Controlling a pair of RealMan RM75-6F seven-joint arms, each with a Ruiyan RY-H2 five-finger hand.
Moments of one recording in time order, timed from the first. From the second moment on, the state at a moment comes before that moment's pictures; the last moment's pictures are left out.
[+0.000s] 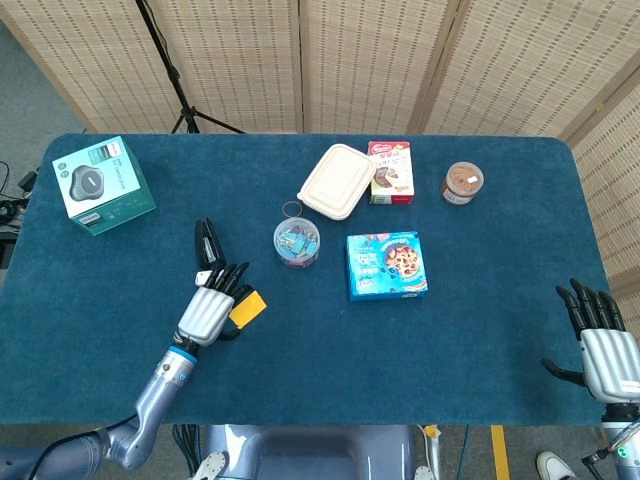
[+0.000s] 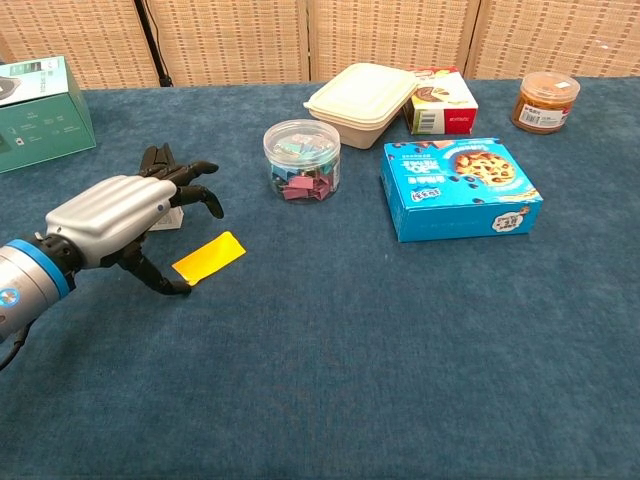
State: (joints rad) left arm -0.51 -1.80 -0.10 -1.21 1.45 1.13 0.25; right arm 0.08 -1.09 0.06 -1.60 -1.50 1.46 0.00
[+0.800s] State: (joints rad) left arm -0.53 -1.80 -0.10 -1.20 1.42 1.12 0.25; right arm 0.08 -1.08 0.06 -1.60 -1.49 1.46 0.00
